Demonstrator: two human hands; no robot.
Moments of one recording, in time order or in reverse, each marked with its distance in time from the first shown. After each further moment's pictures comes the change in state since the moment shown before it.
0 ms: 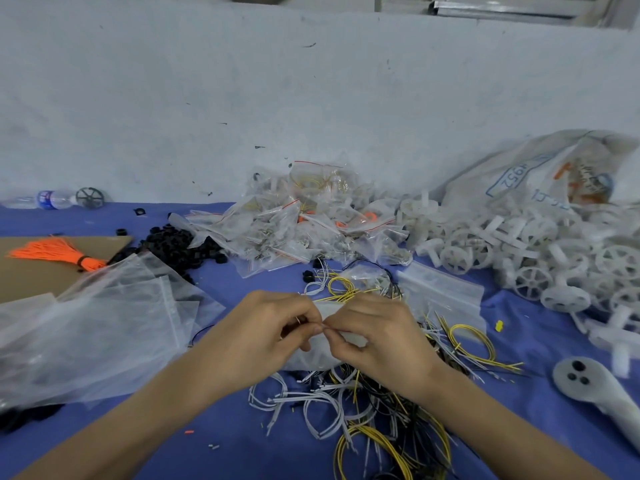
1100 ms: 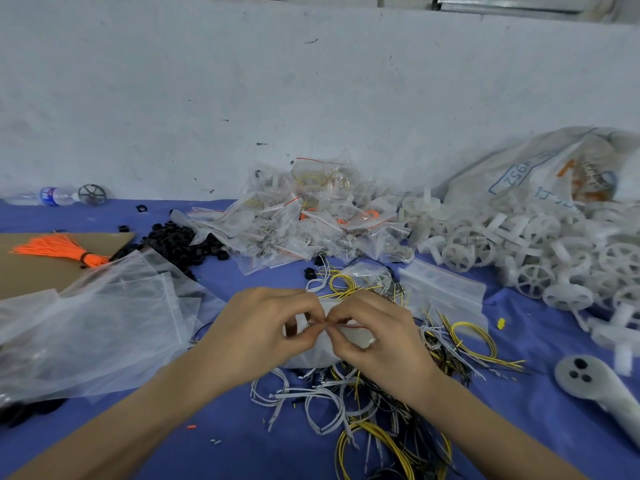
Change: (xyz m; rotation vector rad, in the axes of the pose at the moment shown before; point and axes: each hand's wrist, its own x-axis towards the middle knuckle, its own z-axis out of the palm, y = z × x) left_hand 0.000 0.001 0.000 0.232 0.045 0.064; right_hand -0.008 -0.002 0.010 0.170 0.122 0.107
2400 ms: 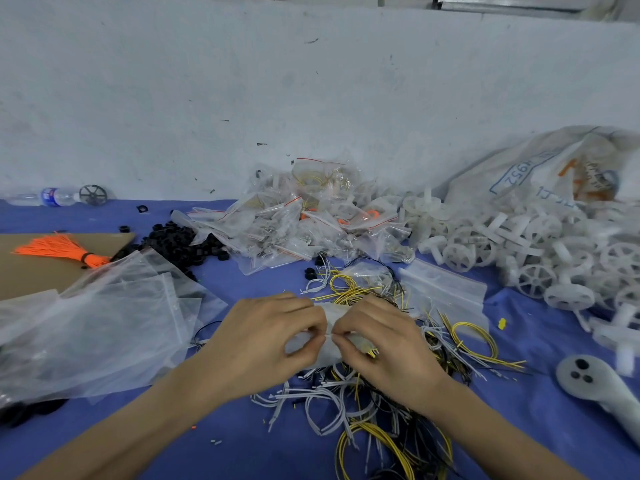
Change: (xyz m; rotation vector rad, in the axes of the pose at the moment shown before) left_hand -0.003 0.006 0.002 0.180 -0.055 0.085; right_hand -0.010 0.013 -0.001 -0.083 -0.045 -0.126
